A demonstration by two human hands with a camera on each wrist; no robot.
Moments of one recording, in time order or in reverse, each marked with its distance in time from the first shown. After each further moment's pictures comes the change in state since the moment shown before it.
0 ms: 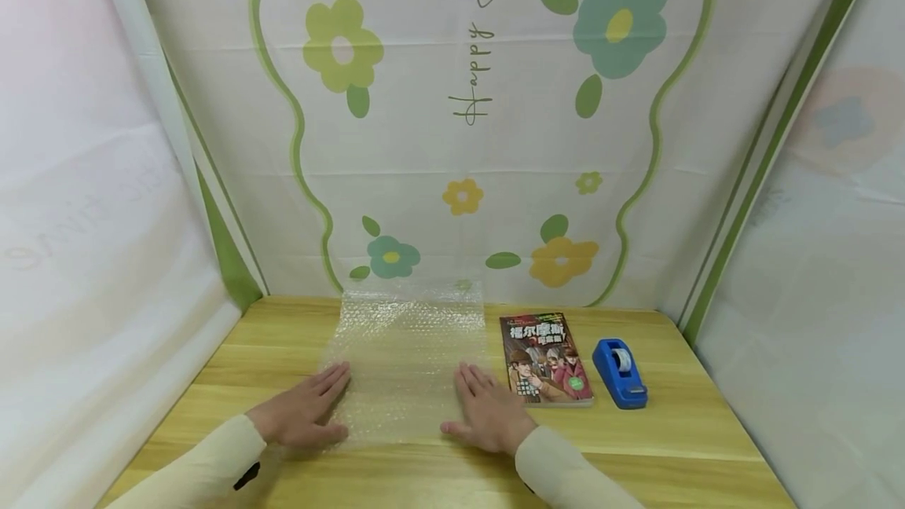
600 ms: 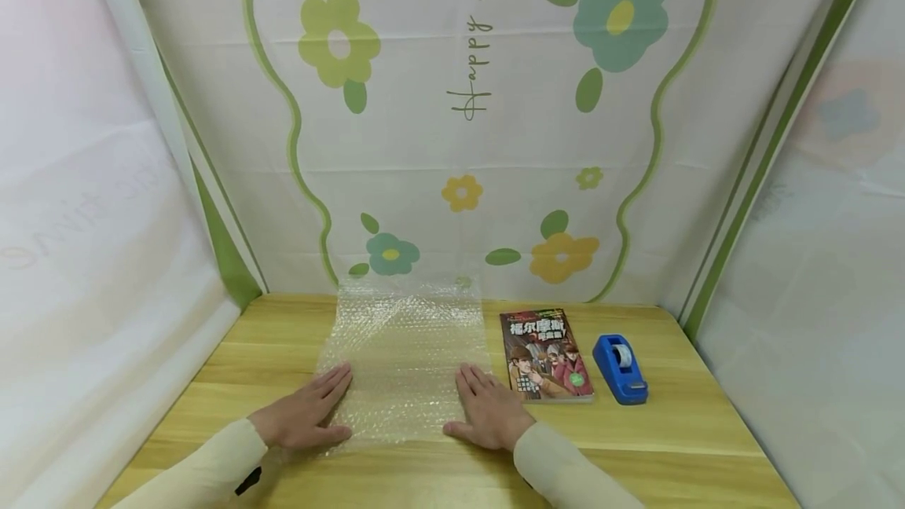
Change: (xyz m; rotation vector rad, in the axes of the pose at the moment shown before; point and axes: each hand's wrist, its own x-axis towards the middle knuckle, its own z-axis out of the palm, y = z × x) left_hand 0.000 -0.001 0.011 -0.039 0.037 0.060; right_hand 0.005 0.004 0.009 -0.022 -0.035 0.008
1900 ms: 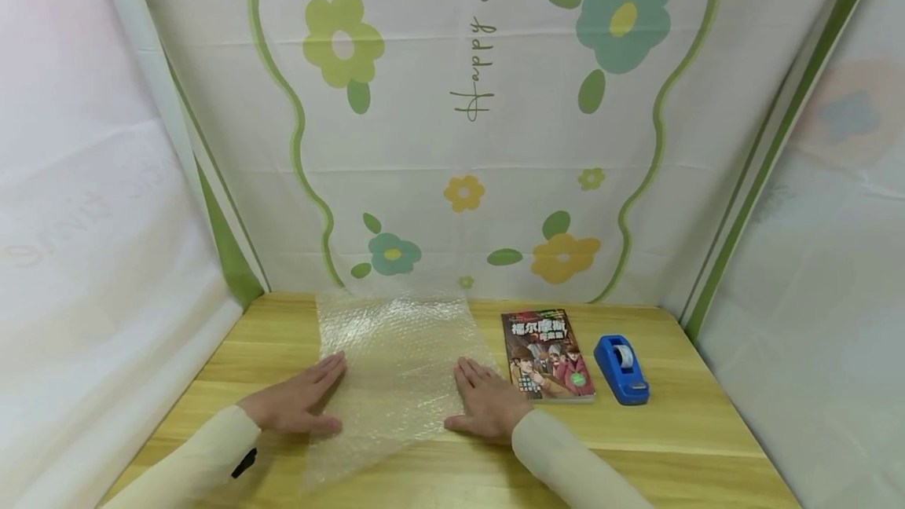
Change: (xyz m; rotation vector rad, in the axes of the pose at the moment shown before) left_hand -0.001 -0.021 -0.020 -0.034 -0.048 -0.015; right_hand 0.012 0.007 -0.007 -0.014 -0.043 -0.042
